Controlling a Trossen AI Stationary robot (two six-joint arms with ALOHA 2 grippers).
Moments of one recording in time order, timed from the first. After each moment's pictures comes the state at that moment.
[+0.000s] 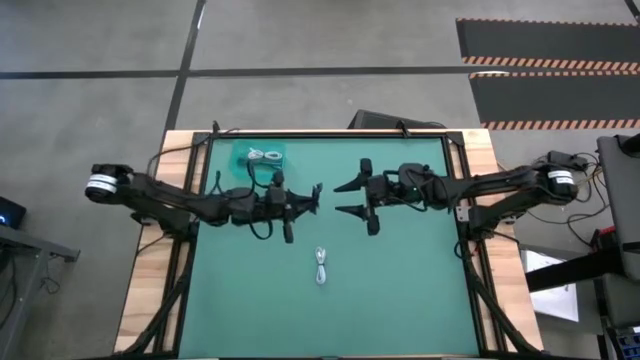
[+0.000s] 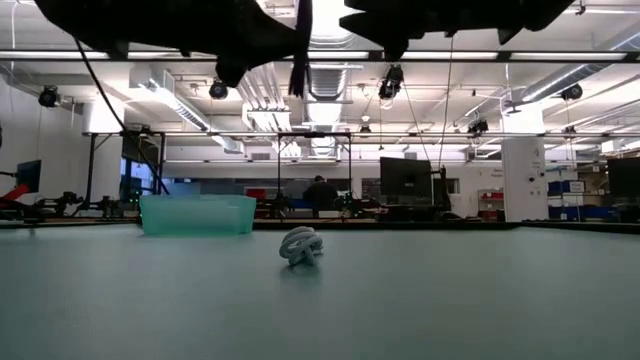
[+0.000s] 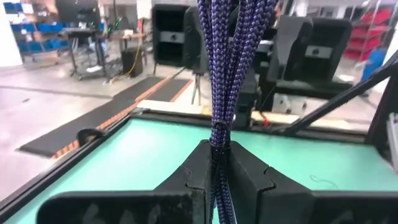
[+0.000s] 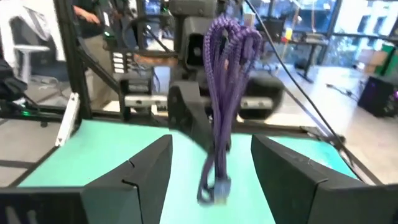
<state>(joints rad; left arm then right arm) -0.08 1.29 0.61 0.69 -0.30 -0.05 -0.07 1.32 0.79 0.48 -0.16 -0.08</state>
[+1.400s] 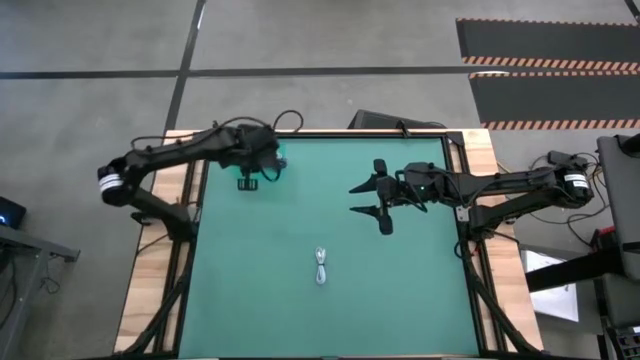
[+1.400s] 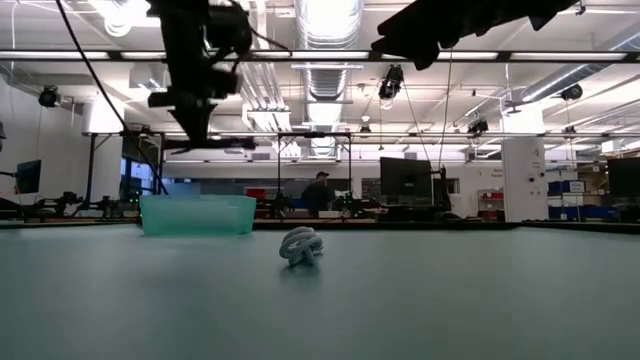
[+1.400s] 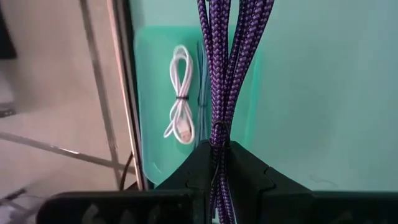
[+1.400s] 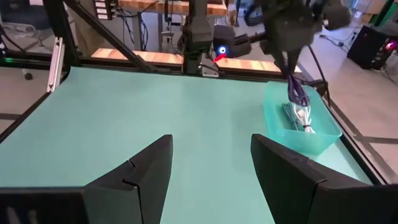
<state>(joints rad) 0.46 1.40 1.20 -1.06 -0.37 0.55 -0.07 1.17 0.78 0.11 -0.10 -0.11</state>
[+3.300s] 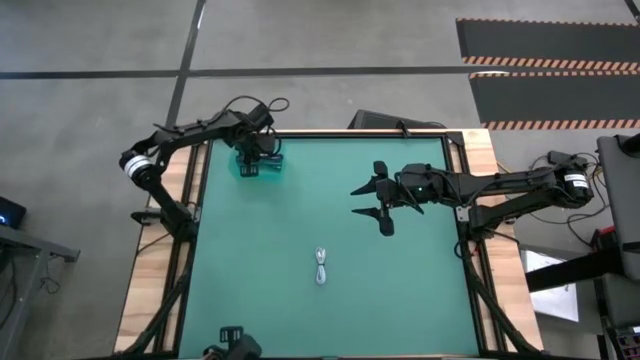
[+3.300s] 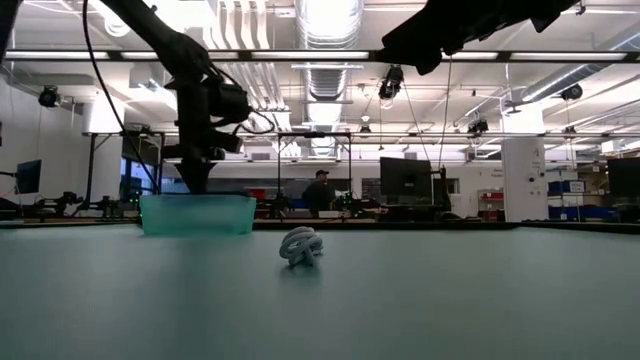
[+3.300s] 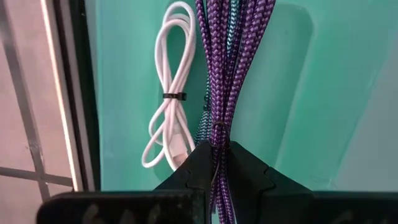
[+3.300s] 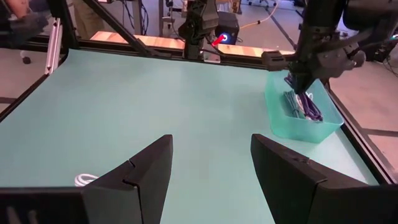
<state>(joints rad) 0.80 1.63 1.15 -0.87 -0.11 0.77 -0.07 1.18 0.78 0.06 -0.10 -0.13</state>
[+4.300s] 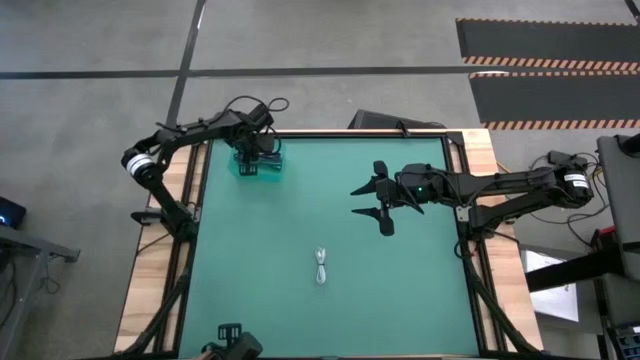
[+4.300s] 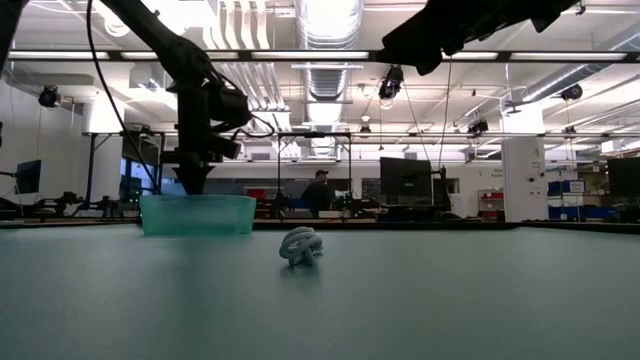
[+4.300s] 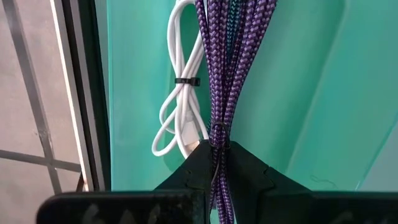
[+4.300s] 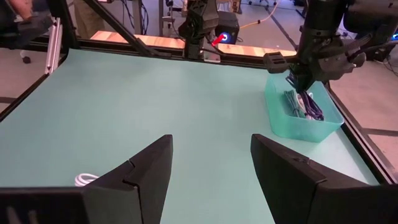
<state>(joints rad) 0.81 1.65 1.15 -0.86 -0.16 0.77 -0.07 1.18 0.78 0.06 -0.10 -0.13</state>
